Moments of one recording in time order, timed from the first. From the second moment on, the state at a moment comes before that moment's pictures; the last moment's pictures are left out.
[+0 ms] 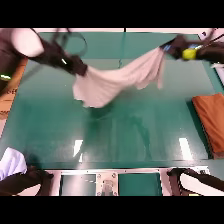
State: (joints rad) left arm -0.41 -1.25 1.68 1.50 -1.23 -1.44; right arm -0.11 -1.18 1.42 -0.62 1.03 1.30
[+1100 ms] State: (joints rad) left arm -0.41 -1.40 1.38 1.28 -1.18 -1.35; right arm -0.24 -1.00 0.87 -0.72 0.90 1.26
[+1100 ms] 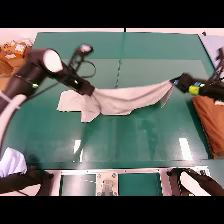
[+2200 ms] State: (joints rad) left arm 0.17 -1.50 1.16 1.15 -1.28 -1.33; right arm -0.27 -1.23 0.84 -0.69 1.10 1.27
